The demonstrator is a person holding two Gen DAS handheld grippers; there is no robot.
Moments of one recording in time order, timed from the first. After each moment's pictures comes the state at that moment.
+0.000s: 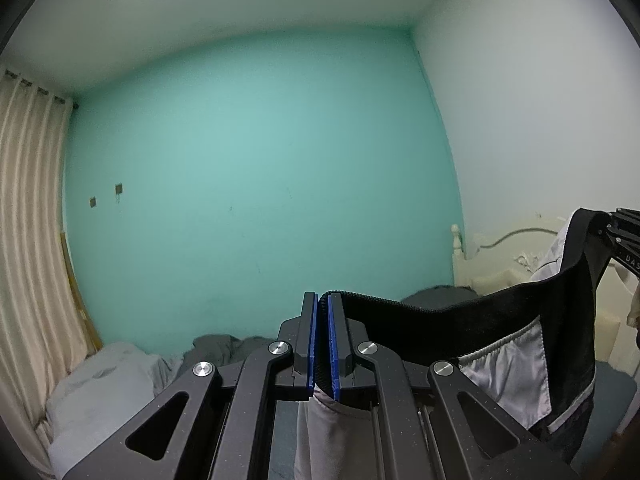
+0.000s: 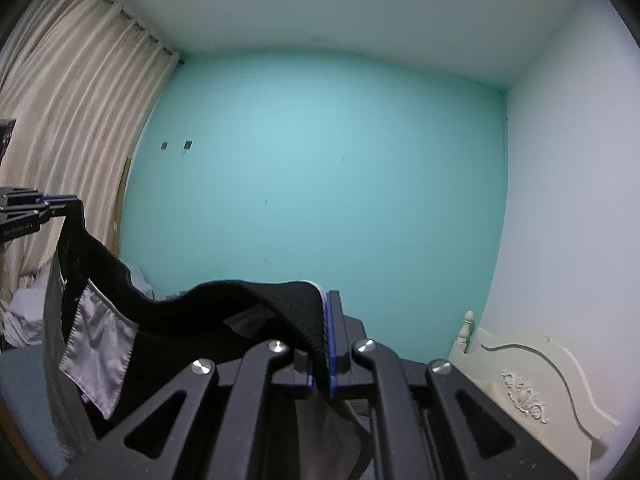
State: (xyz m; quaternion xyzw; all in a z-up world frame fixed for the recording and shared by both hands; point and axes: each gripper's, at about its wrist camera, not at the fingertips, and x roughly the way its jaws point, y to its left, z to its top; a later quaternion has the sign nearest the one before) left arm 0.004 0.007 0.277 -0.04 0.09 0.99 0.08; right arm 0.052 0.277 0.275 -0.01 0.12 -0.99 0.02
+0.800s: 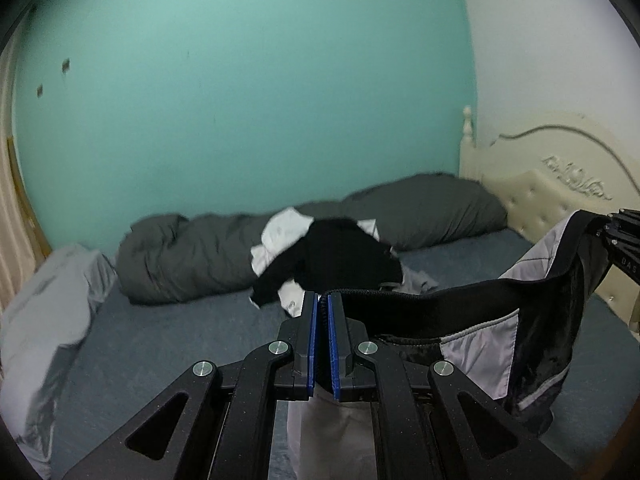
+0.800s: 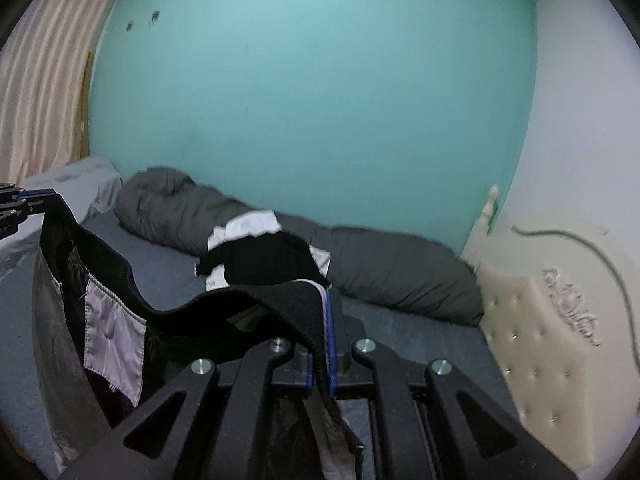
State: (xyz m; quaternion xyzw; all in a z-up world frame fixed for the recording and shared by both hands) left arm -0.280 0.044 0.023 -0.26 0.07 0.96 0.10; right arm -0.209 0.315 0.042 0.23 0.12 -0.97 -0.01
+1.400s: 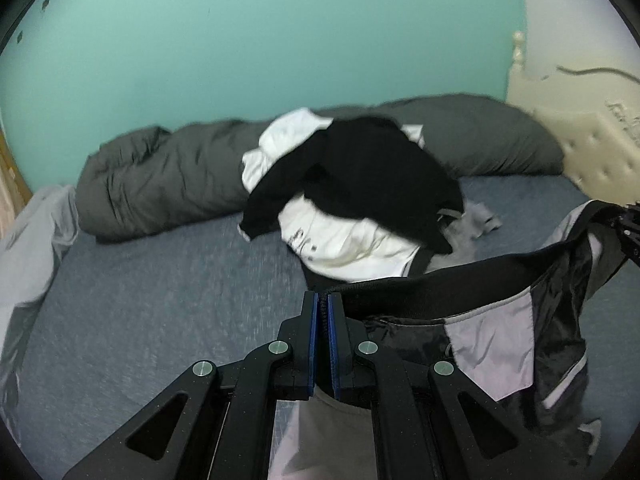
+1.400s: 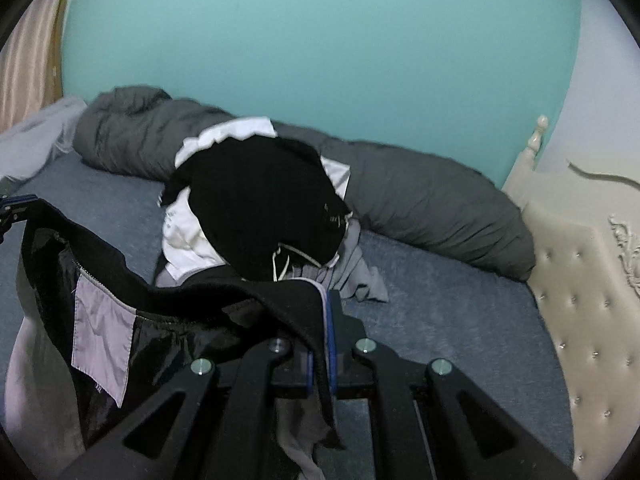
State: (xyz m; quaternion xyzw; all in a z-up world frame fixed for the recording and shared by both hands) left arm -0.466 0.039 -0.184 -0.37 0.06 0.93 0.06; right arm -0.411 0.323 -0.158 0.34 0.12 -0.93 -0.02
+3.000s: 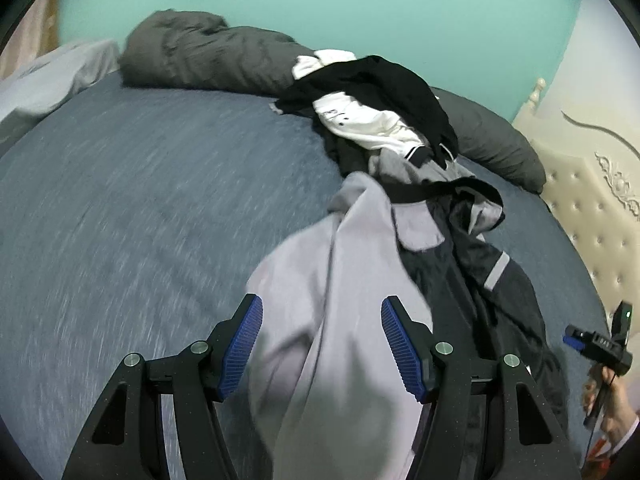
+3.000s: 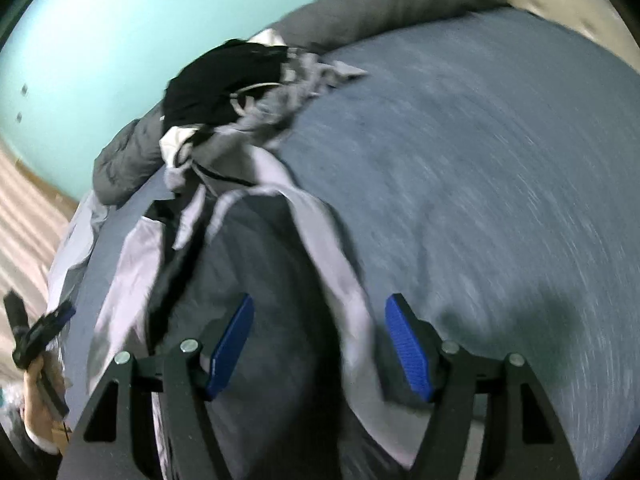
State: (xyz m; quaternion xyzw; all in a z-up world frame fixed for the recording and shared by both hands) left arm -0.242 -0.082 -0.293 -0.40 -0.12 0.90 0.07; right arm -0.210 0.463 -0.359 0.44 -0.25 -0.86 0.02
